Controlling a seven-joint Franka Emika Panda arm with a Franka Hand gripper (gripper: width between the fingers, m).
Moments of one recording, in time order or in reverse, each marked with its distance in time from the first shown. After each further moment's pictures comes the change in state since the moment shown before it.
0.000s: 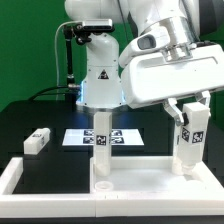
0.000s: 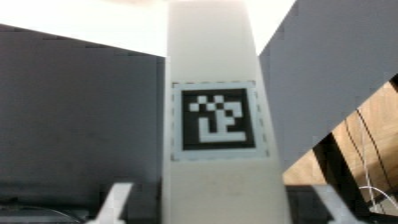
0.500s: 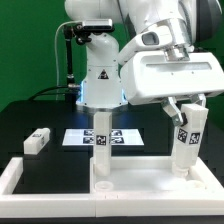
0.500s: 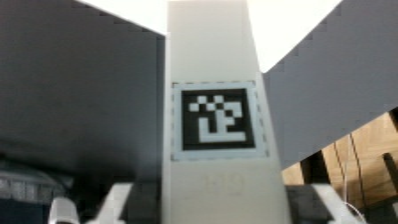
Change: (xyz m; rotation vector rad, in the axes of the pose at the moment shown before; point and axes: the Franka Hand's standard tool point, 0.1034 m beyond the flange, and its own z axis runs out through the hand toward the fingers) arm 0.005 0.006 0.001 -0.050 0.066 -0.211
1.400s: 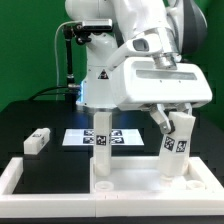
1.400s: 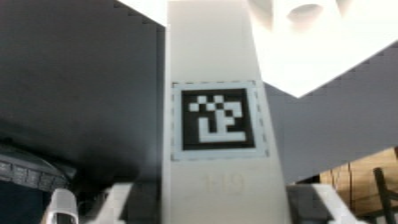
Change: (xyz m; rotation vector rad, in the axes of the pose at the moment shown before) arm -0.022 0.022 0.007 0.002 -0.011 -0.088
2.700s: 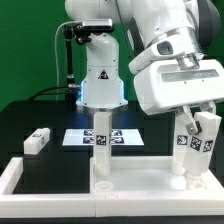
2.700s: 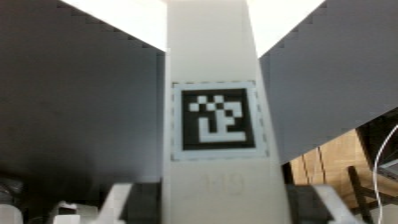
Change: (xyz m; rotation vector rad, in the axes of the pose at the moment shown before) arm 0.025 -0.046 0.010 0.086 -0.025 0.024
